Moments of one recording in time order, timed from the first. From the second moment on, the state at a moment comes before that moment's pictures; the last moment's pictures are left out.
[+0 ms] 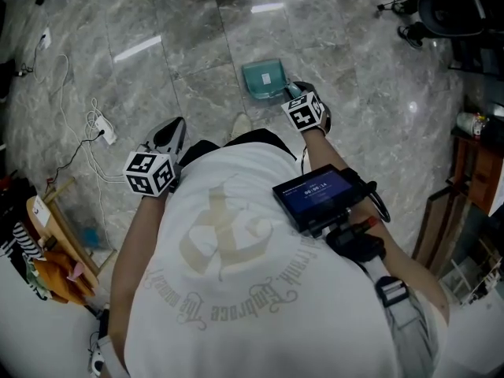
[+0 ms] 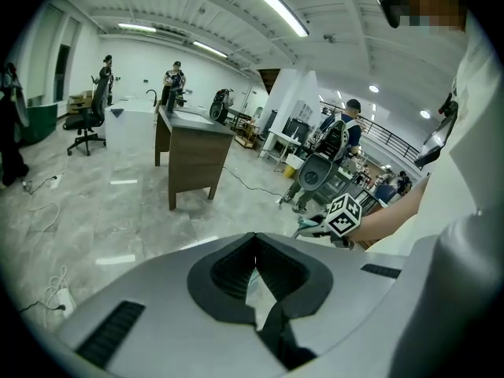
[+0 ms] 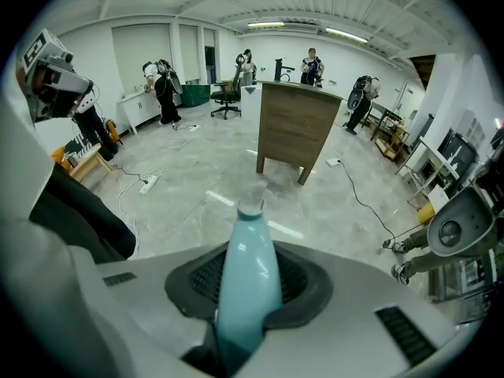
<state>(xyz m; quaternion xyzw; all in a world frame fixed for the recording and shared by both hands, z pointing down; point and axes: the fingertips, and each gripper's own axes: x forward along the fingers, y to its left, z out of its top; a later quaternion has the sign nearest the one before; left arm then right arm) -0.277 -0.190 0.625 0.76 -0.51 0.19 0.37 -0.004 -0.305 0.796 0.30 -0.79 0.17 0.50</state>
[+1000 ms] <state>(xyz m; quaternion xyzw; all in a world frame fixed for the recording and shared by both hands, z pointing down) -0.270 -0.210 0.613 0.77 -0.49 0.17 0.38 -0.013 -0.276 0.810 0.28 -0.80 0.19 0.49</state>
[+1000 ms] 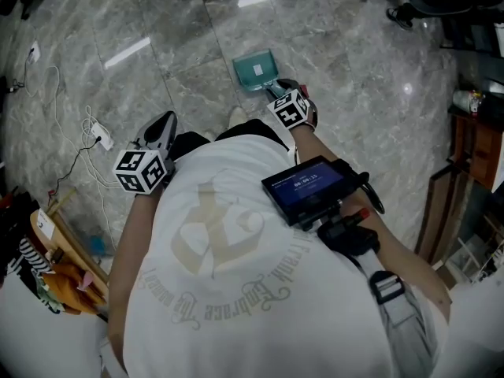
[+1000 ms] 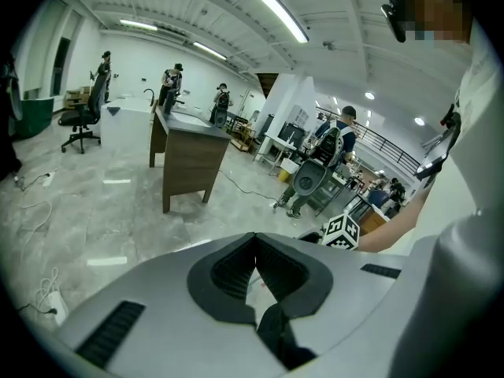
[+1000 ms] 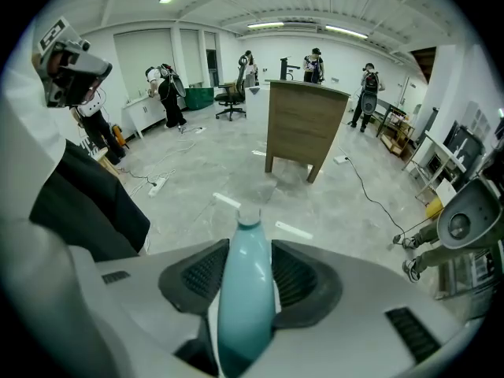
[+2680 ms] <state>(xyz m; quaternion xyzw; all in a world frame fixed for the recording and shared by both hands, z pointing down) -0.255 -0.190 0.581 0.91 -0.27 0.15 0.28 -0.065 -0.153 0.581 0.53 -0.80 0.23 0.18</state>
